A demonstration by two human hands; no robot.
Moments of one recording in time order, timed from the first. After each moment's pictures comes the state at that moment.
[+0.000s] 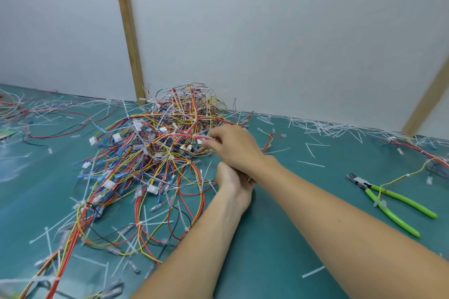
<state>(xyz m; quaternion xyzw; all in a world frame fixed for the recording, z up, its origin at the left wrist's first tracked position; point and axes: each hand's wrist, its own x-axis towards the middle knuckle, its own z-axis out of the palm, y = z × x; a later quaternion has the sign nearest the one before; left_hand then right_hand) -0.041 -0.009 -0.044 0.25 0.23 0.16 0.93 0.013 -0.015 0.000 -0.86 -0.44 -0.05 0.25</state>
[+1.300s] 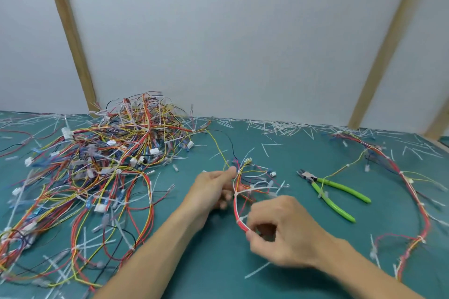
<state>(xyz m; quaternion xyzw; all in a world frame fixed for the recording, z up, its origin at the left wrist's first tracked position) -0.045 -0.042 -0.056 0.66 0.14 0.02 0.74 -0.039 -0.234 -0.048 -0.78 -0.54 -0.12 0.28</state>
